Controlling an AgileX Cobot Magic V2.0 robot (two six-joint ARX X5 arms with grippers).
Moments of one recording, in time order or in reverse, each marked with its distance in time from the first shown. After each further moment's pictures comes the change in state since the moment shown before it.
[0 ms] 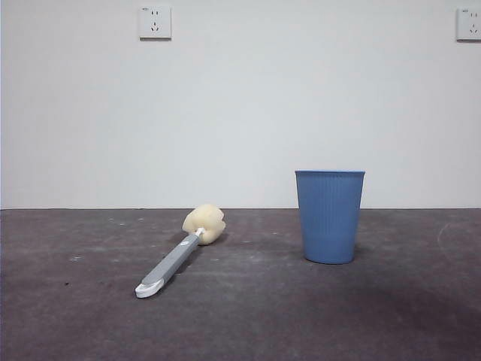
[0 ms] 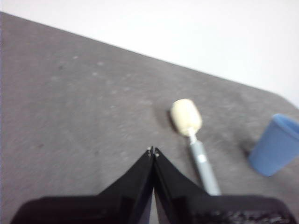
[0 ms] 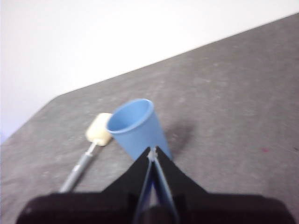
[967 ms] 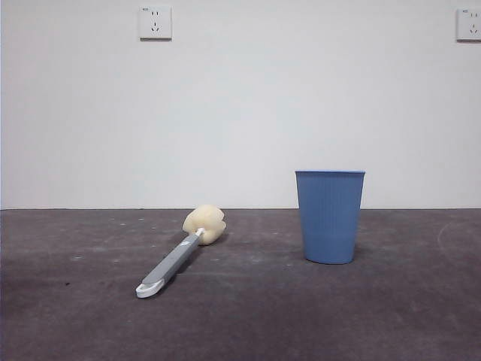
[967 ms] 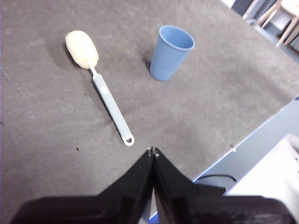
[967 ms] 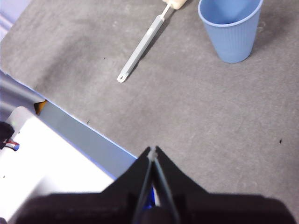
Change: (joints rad) left arm 0.000 0.477 0.695 -0.745 0.386 0.443; right arm 0.059 0.627 0.754 -0.897 -0.292 -0.486
